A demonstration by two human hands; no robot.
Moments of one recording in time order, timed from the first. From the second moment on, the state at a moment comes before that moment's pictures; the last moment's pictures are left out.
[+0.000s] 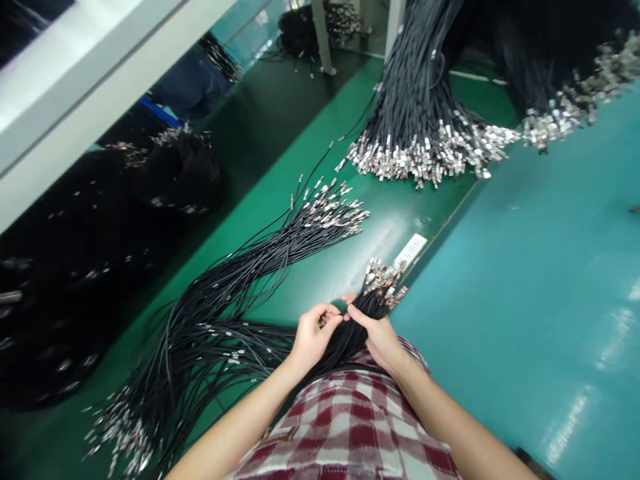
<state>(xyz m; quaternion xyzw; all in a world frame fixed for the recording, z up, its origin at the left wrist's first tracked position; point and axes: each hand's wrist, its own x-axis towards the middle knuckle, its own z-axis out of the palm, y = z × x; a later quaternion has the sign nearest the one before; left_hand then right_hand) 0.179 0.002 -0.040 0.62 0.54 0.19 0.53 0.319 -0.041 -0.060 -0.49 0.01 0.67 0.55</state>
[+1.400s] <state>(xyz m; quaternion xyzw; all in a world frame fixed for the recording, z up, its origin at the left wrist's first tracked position) 0.150 0.010 -0.050 0.69 0.52 0.07 0.50 0.316 -0.028 -0.076 -0.44 0.08 0.67 0.59</state>
